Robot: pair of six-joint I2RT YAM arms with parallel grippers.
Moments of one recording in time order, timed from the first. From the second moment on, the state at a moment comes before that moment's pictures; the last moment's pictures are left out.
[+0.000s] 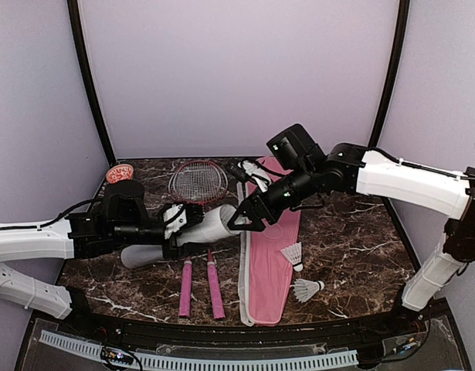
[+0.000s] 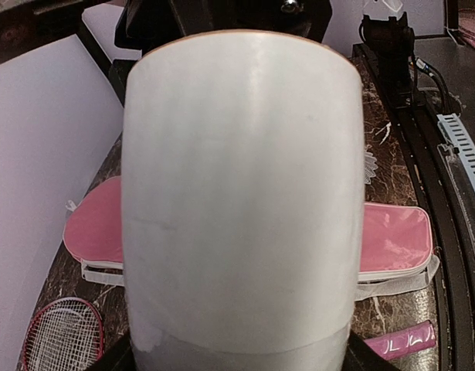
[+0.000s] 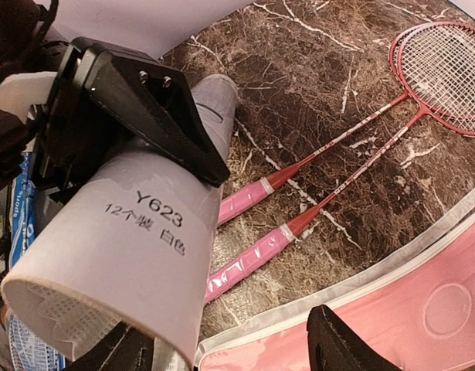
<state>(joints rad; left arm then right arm) -0.92 1.10 0.68 0.03 0.28 0.50 0.97 1.59 1.45 -0.64 -0.43 0.11</state>
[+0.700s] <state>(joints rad) -0.92 1.11 0.68 0.03 0.27 0.51 1.01 1.53 1.42 -0.61 -0.34 0.11</state>
